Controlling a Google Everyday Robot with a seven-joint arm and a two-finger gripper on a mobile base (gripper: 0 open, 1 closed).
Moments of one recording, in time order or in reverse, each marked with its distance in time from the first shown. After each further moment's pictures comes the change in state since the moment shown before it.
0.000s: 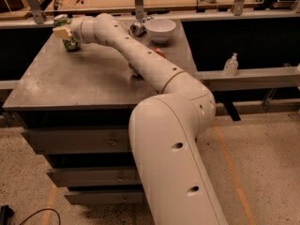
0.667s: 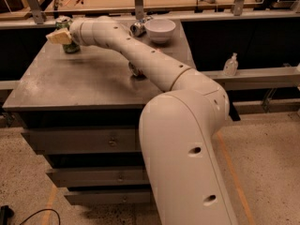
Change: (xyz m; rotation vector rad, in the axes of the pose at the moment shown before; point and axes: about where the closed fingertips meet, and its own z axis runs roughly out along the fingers) arm -0.004 0.011 -0.018 0.025 -0.005 -0.010
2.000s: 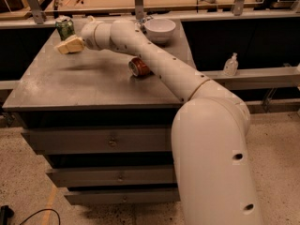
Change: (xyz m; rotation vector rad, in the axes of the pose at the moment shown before) arm 0.007 0.006 -0.044 -0.089 -0.037 -0.111
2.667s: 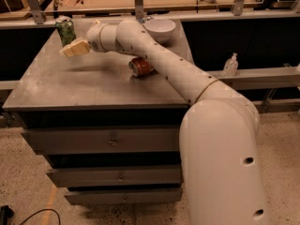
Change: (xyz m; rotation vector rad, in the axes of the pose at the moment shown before) arm 0.012 -0.003 -0.020 -0.013 0.026 0.011
